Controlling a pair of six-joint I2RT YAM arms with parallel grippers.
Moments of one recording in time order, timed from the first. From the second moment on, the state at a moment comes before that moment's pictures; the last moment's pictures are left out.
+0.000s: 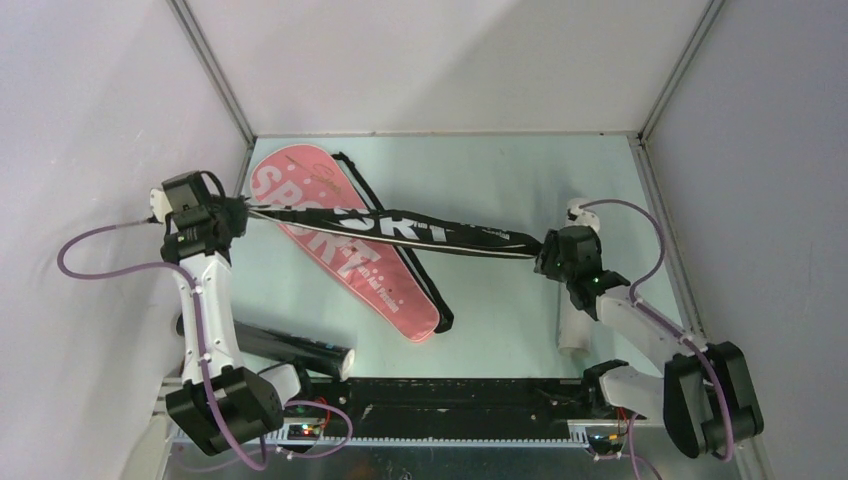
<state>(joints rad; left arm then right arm) 0.38 1.11 1.14 -0.66 -0.02 -1.09 0.27 1.15 0.49 -0.03 0.18 0.53</state>
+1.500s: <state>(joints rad) 0.38 1.06 1.37 -0.49 0.25 -1.03 0.83 1.83 1.40 0.09 -0.02 -0.25</state>
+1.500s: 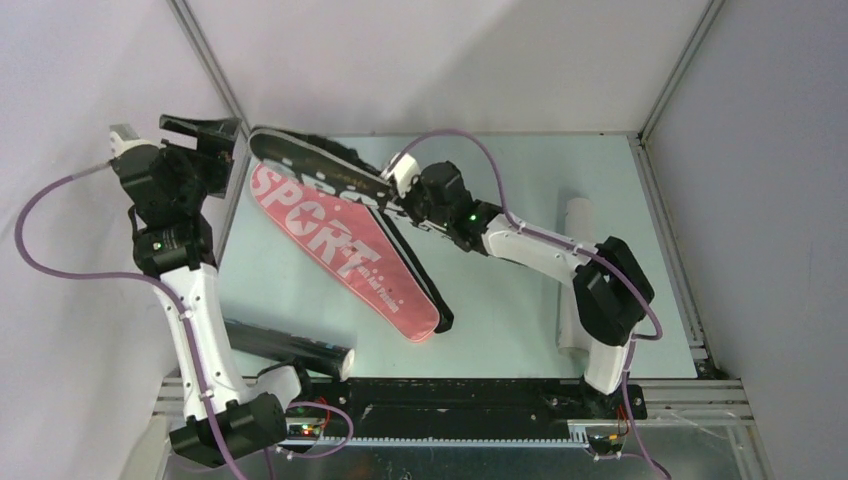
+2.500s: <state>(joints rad) 0.14 0.96 1.12 -0.48 0.32 -0.61 0.54 1.55 0.80 0.56 0.22 1.16</state>
